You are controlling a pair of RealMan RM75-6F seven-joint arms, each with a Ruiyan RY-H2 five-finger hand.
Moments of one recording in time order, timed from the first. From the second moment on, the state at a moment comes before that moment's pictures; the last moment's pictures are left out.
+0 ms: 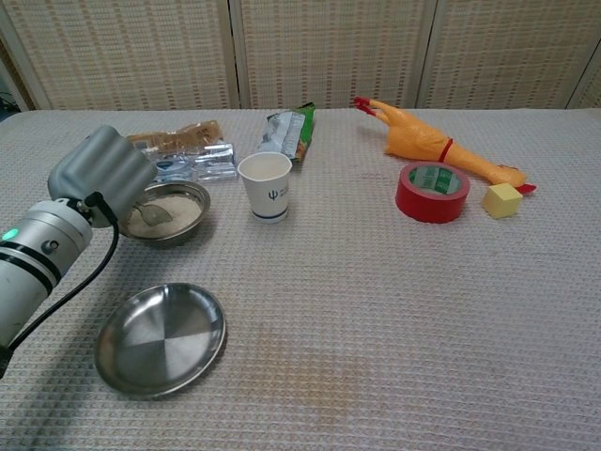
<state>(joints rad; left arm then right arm) -0.70 -1.91 -0.13 -1.06 1.09 1.37 1.44 0.00 -1.14 -0.09 -1.62 -1.75 1.56 -0.05</state>
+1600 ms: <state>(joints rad) -0.70 -1.57 -0.26 -1.53 0.85 1.20 1.18 0.00 -1.13 -0.08 -1.63 -1.73 1.53 -0.07</state>
